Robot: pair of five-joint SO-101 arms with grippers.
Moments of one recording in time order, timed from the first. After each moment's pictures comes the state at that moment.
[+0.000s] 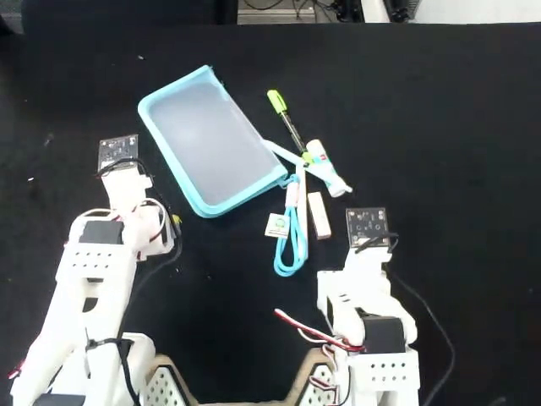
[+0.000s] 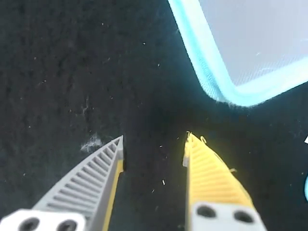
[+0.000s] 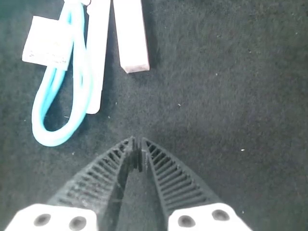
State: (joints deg) left arm -3.2 -40.0 58.6 52.4 8.9; right arm -1.6 -103.1 96.7 74.4 -3.3
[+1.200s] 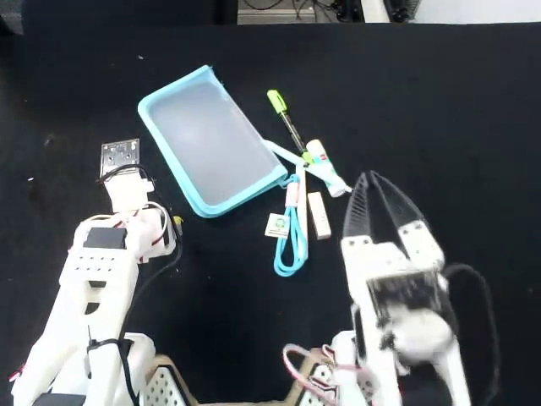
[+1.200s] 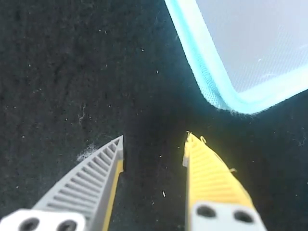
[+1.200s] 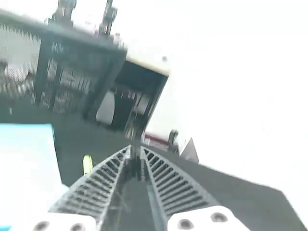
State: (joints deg) left arm -3.1 -39.9 62.7 45.8 8.9; right arm -1.7 -103.2 54.5 57.0 18.4
